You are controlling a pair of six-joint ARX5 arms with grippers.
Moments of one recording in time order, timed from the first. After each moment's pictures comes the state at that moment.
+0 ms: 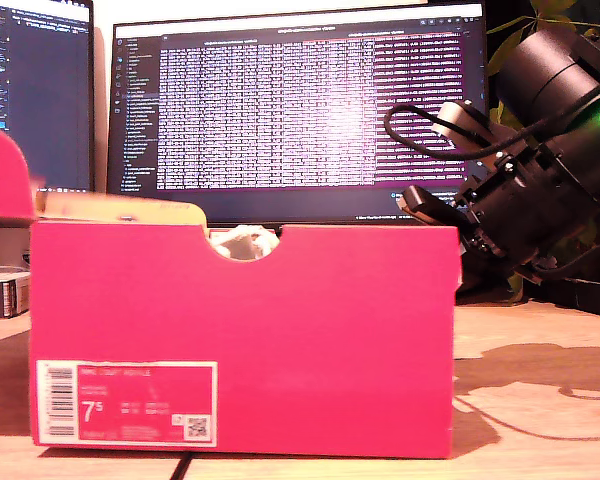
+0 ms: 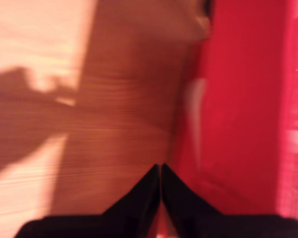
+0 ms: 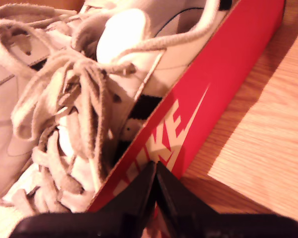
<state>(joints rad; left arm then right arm) 0.48 1.66 1.13 -1.02 1.02 0.11 0.41 1.54 0.62 0.25 -0.39 0.08</state>
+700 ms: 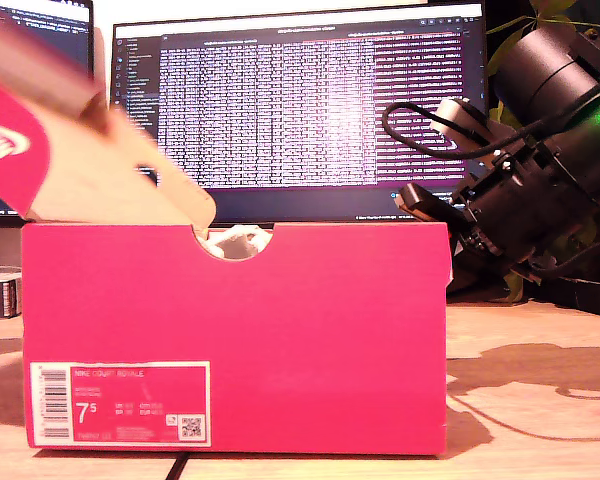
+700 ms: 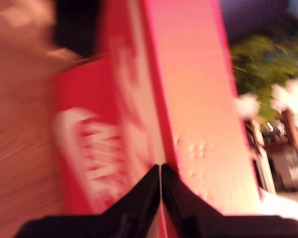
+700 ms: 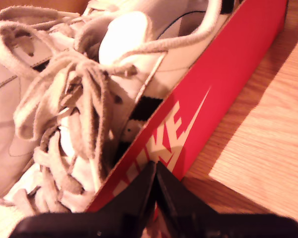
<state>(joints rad) 0.33 1.57 1.38 -1.13 1.27 0.13 0.41 1.54 0.62 0.26 -0.39 0.08</state>
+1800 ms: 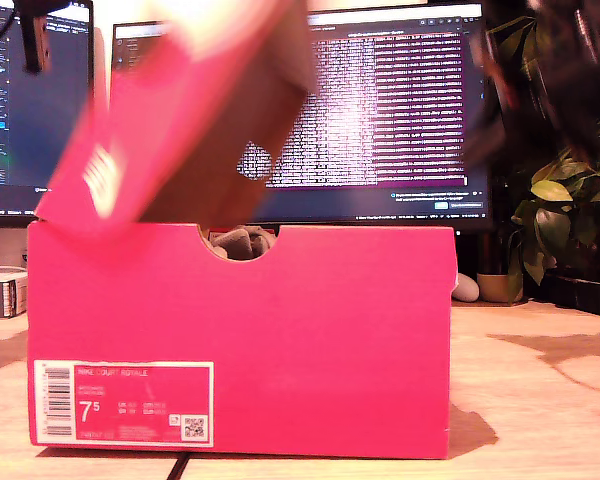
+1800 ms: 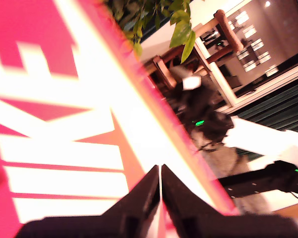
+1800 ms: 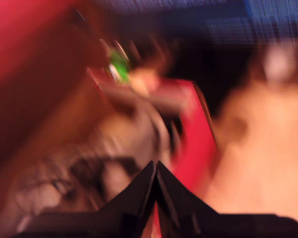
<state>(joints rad) -0.04 1.56 1.53 -1.02 1.30 0.10 0.20 1.28 0.81 0.14 -0.51 0.16</state>
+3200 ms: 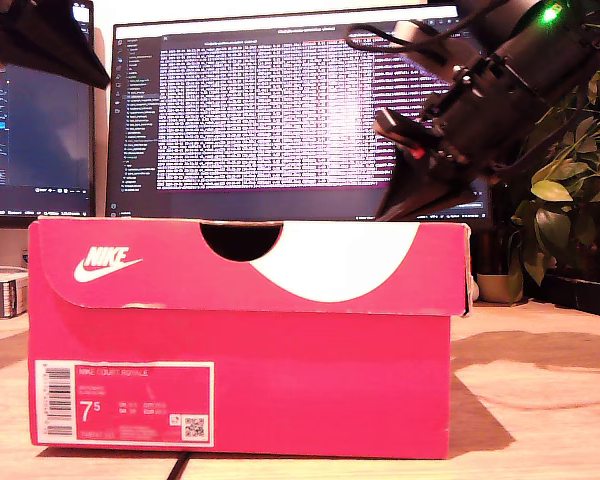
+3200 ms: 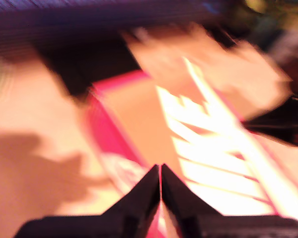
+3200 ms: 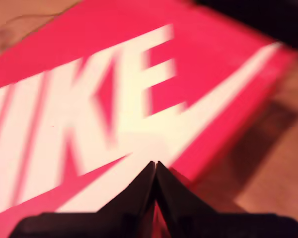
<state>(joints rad) -0.03 1.49 1.53 -0.79 0.66 0.18 0.38 1.49 0.93 -0.06 -0.27 -0.13</state>
